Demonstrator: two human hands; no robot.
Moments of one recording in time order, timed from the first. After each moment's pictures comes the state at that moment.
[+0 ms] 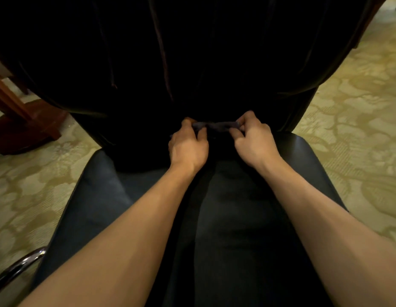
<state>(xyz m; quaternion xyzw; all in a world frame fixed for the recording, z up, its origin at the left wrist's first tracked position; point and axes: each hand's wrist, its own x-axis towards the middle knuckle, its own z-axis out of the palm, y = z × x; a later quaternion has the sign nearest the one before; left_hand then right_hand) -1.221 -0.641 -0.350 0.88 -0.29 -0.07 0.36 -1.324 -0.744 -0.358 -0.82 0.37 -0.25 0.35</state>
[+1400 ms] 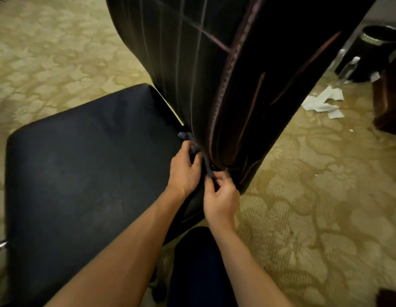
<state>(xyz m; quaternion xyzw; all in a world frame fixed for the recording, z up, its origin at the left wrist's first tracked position) -1.523 -0.544 -0.341 0.74 -0.45 -0.27 0.42 -1.626 -0.518 -0.359 -0.54 0.58 -0.43 0.43</state>
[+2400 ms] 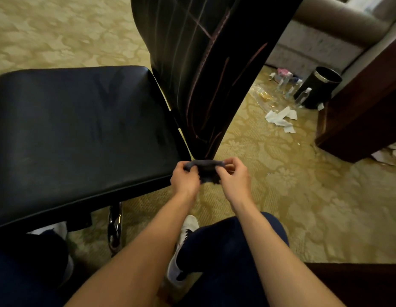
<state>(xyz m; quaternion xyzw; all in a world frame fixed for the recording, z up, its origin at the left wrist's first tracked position) -1.640 -0.467 -0.353 0.72 -0.10 -0.43 0.54 -1.746 -0.495 -0.312 -0.61 0.61 -0.30 0.40</state>
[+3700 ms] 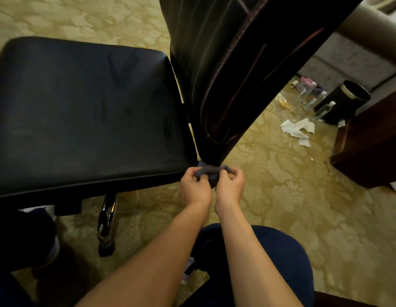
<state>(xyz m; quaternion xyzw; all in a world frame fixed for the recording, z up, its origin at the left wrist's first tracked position) -1.673 -0.481 -0.371 0.70 0.00 -0.42 0.58 -1.714 -0.514 -0.361 -0.43 0.68 -0.34 0.48</state>
